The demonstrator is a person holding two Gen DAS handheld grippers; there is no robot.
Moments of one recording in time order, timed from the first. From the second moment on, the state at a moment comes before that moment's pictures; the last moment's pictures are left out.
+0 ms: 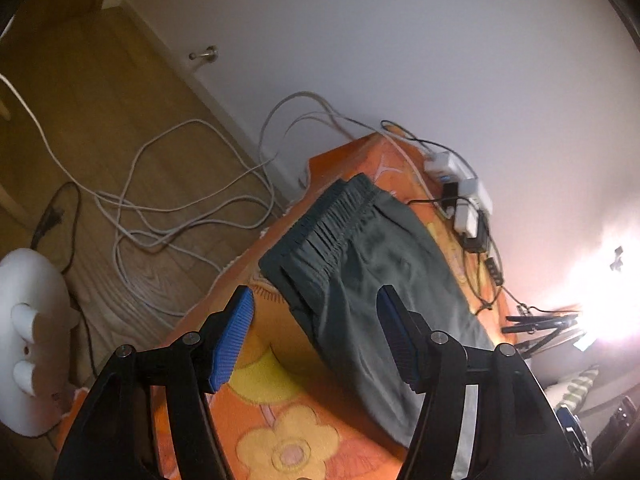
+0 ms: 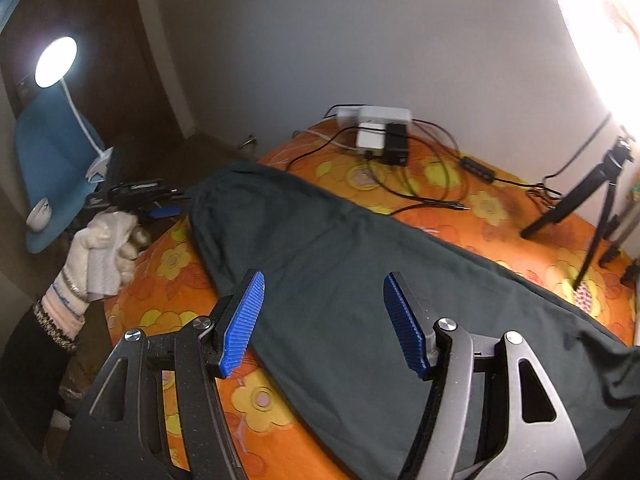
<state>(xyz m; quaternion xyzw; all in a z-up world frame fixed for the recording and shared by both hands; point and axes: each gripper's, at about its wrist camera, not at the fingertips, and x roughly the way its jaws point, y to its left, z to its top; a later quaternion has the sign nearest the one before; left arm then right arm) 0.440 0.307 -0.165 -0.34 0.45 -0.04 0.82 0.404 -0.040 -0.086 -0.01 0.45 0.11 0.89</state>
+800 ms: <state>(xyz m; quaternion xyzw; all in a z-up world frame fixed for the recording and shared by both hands) 0.454 0.310 -0.181 -0.35 0.41 0.01 0.84 0.411 -0.042 -0.098 0.00 0.45 0.12 0.88</state>
